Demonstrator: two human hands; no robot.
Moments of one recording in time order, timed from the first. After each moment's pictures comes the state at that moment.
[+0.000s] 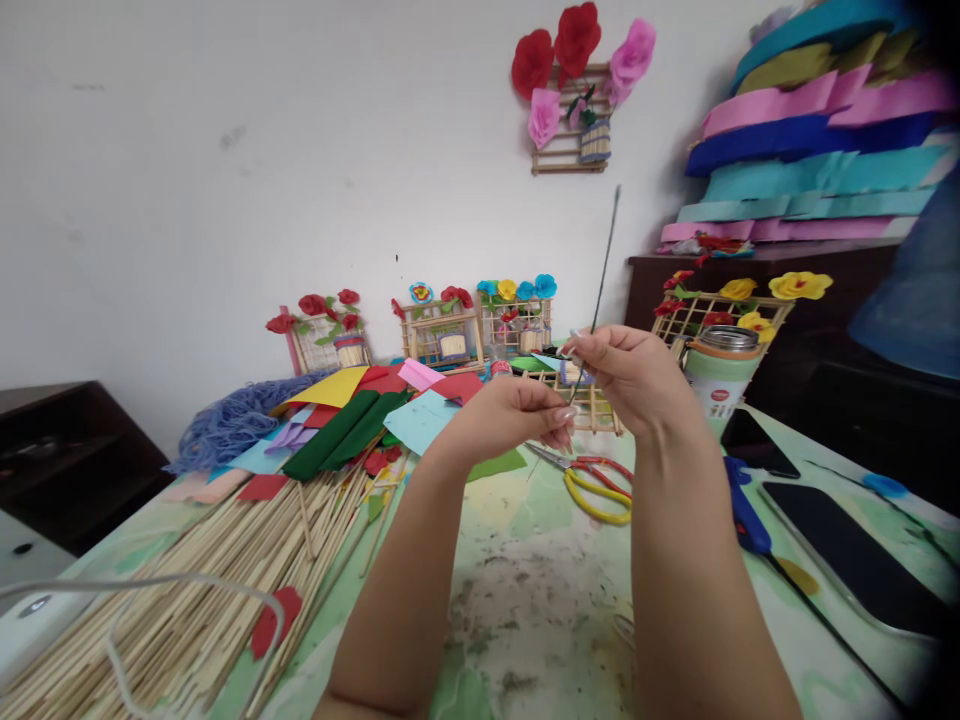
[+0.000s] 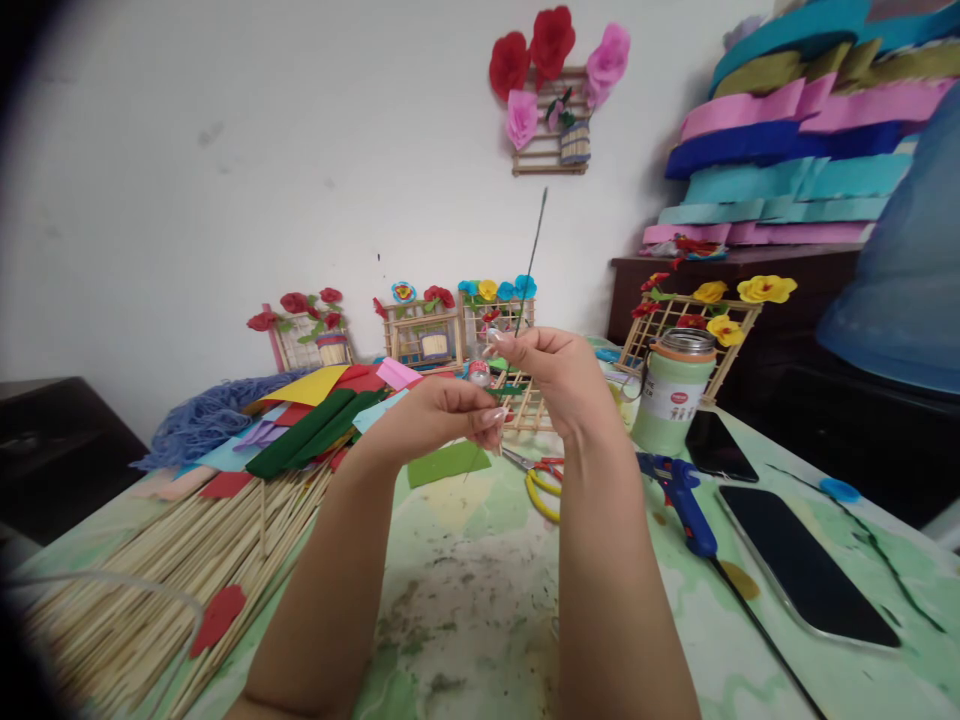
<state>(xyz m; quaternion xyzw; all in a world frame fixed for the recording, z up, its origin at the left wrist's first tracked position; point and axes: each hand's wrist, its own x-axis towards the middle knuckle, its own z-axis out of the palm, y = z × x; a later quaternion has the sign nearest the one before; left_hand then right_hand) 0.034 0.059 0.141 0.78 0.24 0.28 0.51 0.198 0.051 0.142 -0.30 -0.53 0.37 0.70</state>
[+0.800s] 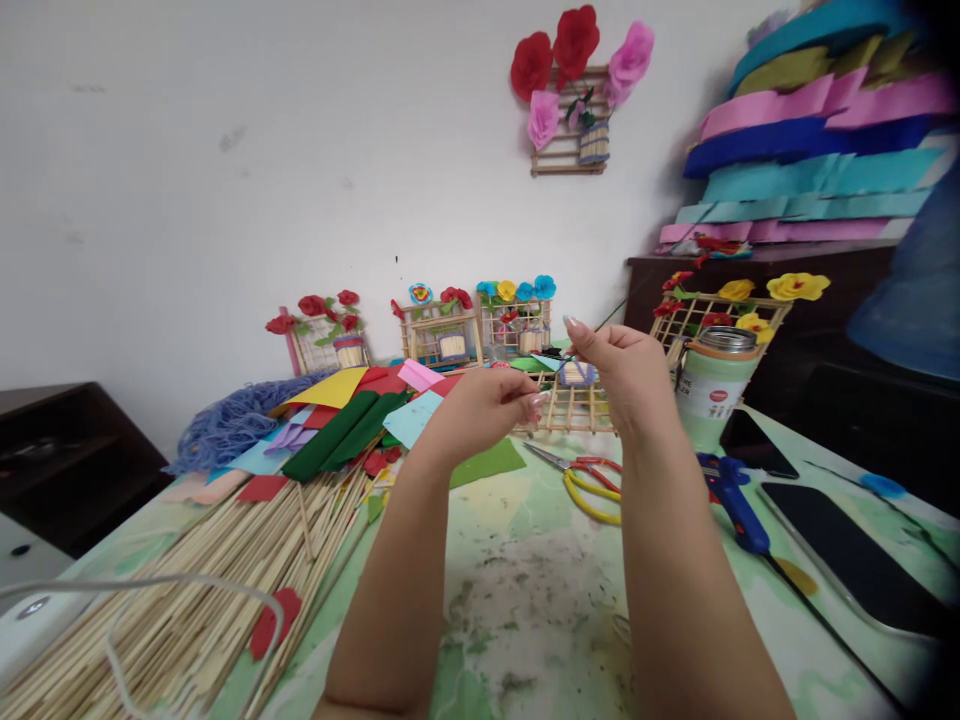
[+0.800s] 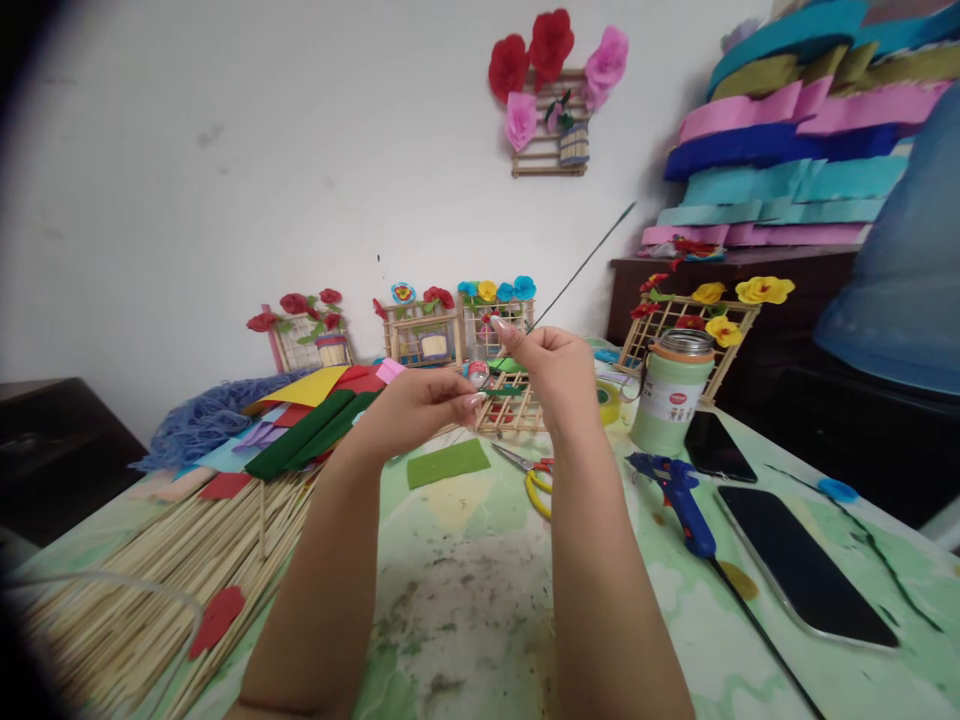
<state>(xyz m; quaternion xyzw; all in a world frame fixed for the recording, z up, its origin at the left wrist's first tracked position) 0.018 0.065 0.143 0.85 0.31 0.32 0.28 0.189 0.061 0.140 -0.39 -0.48 0.25 0.75</state>
